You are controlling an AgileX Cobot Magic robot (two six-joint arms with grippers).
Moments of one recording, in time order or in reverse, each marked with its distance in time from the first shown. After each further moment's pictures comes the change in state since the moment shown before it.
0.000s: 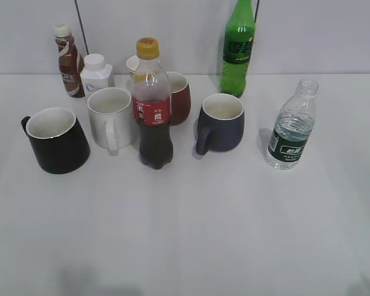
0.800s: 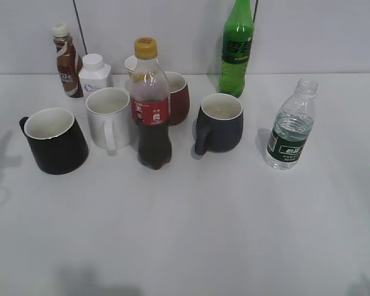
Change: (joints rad) left arm 0.033 1.266 0.083 0.272 -1.444 -0.241; right arm 0.000 0.000 0.000 0.004 0.000 0.001
